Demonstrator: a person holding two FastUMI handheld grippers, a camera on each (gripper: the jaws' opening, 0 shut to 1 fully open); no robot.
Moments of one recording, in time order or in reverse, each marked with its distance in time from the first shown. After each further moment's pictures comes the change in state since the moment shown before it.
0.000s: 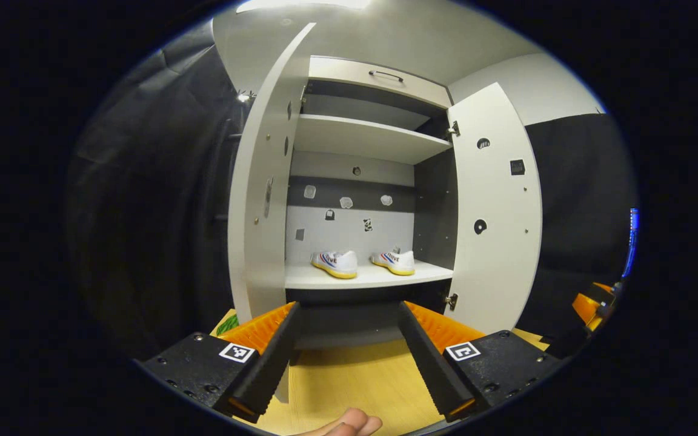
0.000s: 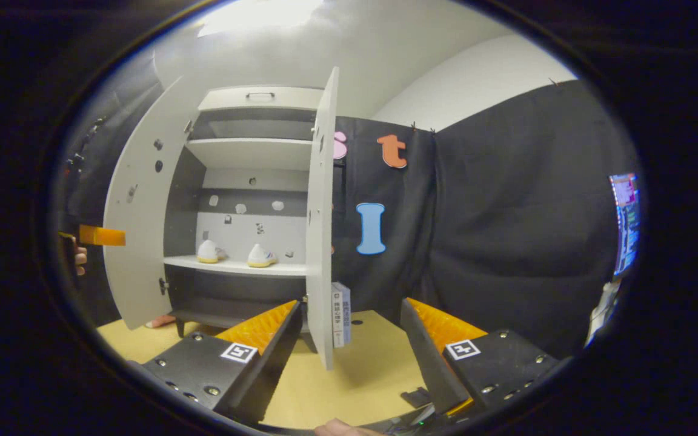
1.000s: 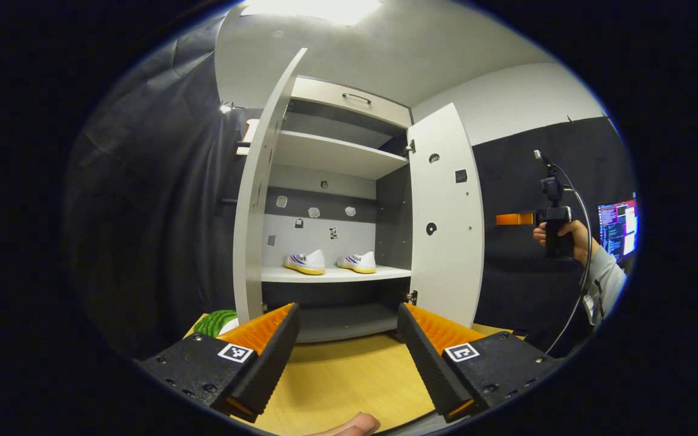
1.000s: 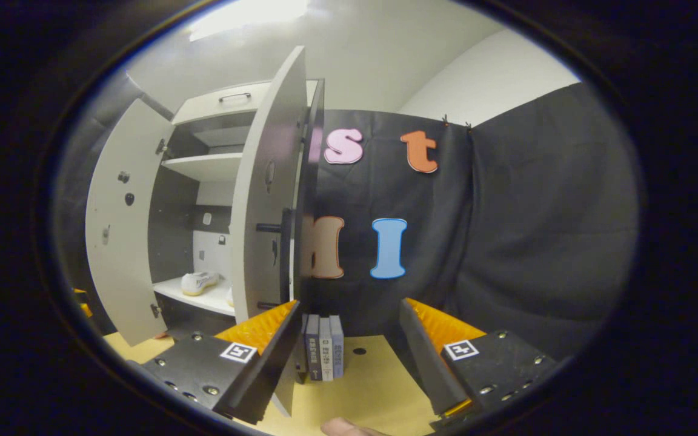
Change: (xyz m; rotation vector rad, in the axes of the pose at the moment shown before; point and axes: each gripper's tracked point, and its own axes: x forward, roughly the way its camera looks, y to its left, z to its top) left arm -0.051 -0.024 -0.020 0.000 -0.103 -0.172; right arm 0.189 -0.047 0.119 0.027 0.054 0.205
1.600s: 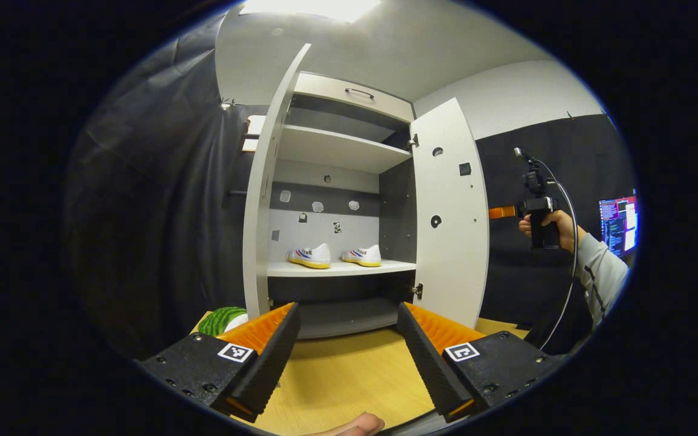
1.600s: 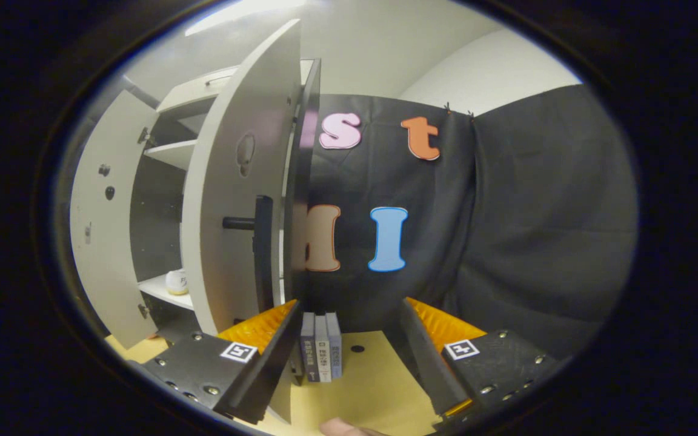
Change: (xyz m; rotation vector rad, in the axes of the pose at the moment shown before) left arm -0.003 0.014 -0.009 0.005 0.023 0.003; right arm 0.037 0.013 -0.010 -0.047 0.030 -0.059
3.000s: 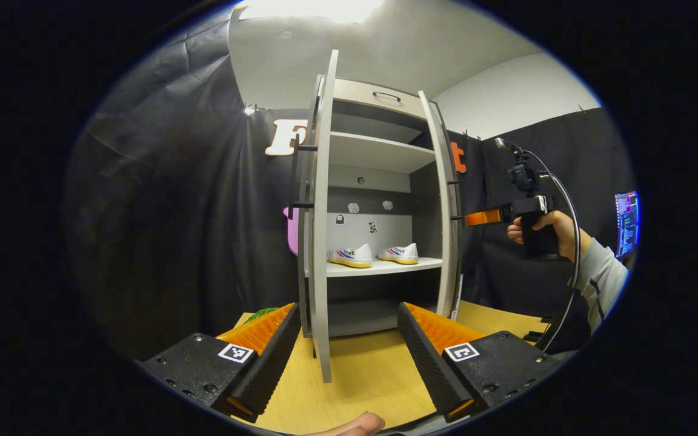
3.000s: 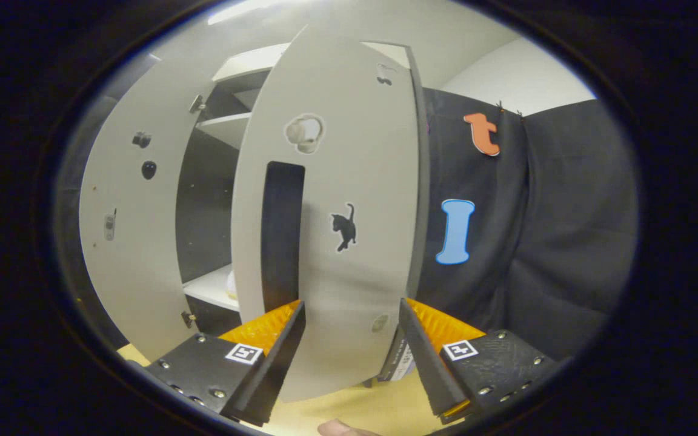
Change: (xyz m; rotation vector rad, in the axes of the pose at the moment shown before) left arm -0.033 0.066 0.013 0.046 0.009 0.135; right arm 0.004 0.221 -0.024 -0.008 0.055 0.172
